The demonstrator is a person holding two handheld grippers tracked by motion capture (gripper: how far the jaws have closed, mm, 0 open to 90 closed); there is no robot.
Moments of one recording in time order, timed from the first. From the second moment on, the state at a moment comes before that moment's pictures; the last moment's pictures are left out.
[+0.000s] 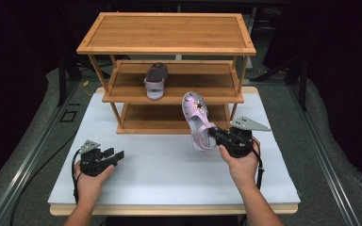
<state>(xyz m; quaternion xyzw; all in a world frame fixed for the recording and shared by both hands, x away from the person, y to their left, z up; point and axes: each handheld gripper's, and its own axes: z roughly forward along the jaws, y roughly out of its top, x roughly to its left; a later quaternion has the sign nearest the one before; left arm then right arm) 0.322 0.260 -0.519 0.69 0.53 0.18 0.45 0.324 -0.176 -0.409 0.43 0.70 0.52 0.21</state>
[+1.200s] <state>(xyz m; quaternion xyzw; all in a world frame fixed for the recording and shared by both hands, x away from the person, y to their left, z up) 0.324 0.259 -0.520 0.70 0.52 0.19 0.44 0.453 -0.129 -0.344 0.54 0.64 0.50 0.22</state>
